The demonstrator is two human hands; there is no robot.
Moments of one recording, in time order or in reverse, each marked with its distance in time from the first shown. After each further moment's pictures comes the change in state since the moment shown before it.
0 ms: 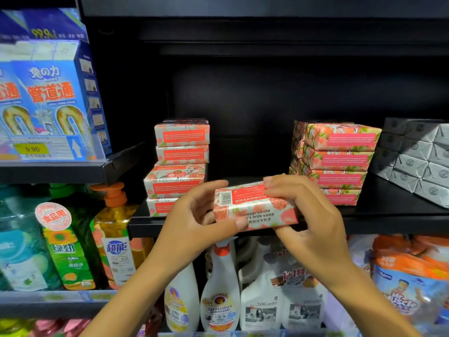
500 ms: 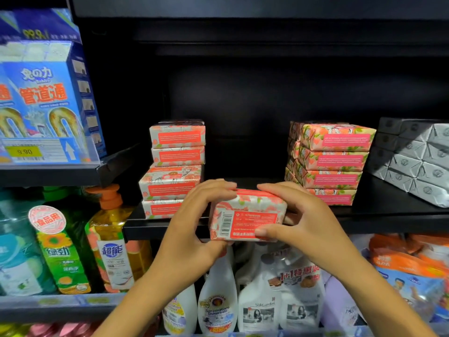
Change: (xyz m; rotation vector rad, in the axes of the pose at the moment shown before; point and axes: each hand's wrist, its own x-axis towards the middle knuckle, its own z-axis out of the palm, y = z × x) left_hand -0.005 -0.011 0.002 0.400 -0.037 0.372; right_hand 0.004 0.008 -0.009 0.367 -0.287 0.493
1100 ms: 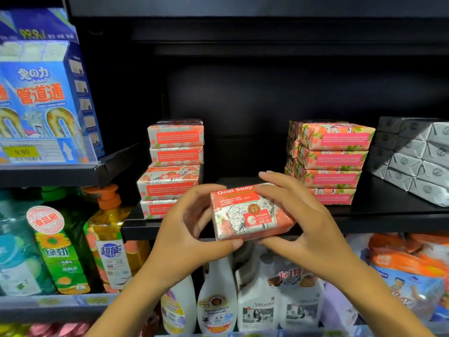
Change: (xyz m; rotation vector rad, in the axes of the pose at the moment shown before) left_hand -0.002 0.000 -0.001 -0.392 0.005 -0.217; right_hand -0.006 0.009 -0.001 -0.385 0.034 -0.367
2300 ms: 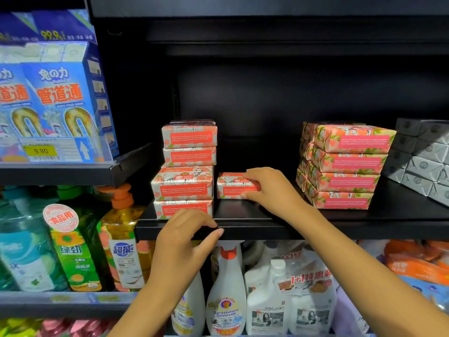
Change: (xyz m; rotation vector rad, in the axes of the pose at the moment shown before) left_hand -0.015 -0.037 -0.023 0.889 0.262 0.176; right_hand 0.083 0.051 0.053 -0.233 -0.264 0.287
